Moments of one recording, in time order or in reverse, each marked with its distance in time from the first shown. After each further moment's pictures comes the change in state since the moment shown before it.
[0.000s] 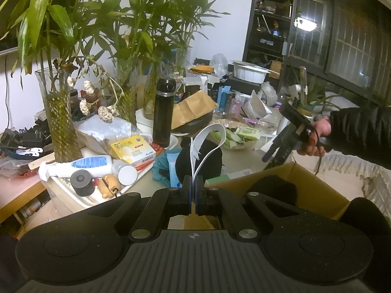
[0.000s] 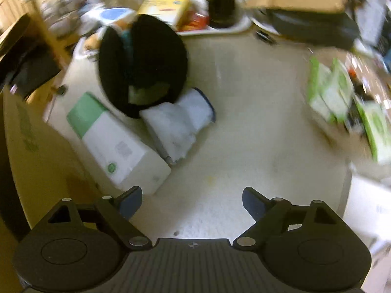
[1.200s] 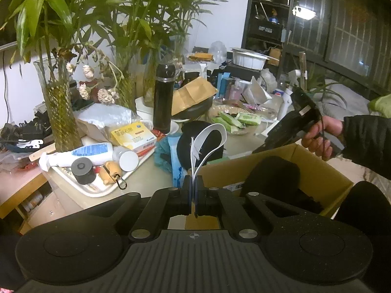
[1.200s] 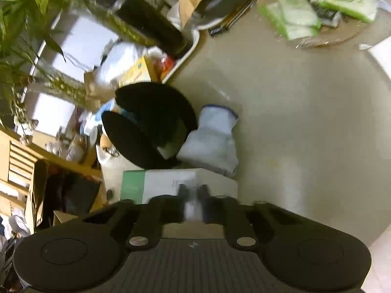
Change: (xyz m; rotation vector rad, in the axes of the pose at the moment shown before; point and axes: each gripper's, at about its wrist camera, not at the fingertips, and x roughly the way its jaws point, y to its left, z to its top) left arm 0.003 0.003 -0.014 0.024 0.055 -0.001; right arm -0.001 -0.005 -0.040 0.754 -0.263 0.270
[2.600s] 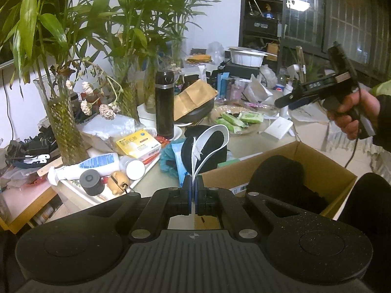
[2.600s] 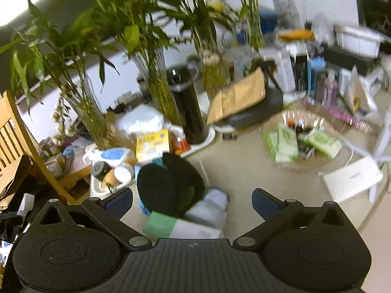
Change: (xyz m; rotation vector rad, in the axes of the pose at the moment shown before) left arm -0.007 -0.004 0.009 0.077 -0.002 0.030; right arm -0.099 0.106 -0.045 -0.360 -0.391 -0.224
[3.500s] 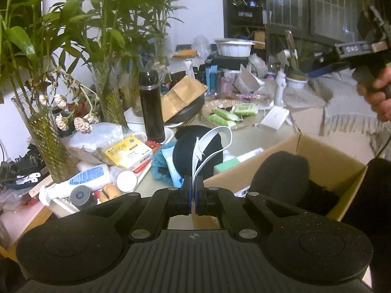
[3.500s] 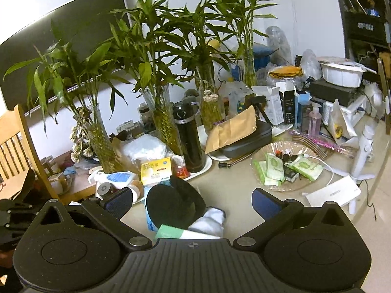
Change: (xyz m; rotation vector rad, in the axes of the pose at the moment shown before) left arm 0.035 -0.010 0.011 0.108 0.020 -0.022; right arm -0.078 0.027 -0.016 -0.033 -0.192 -0.047
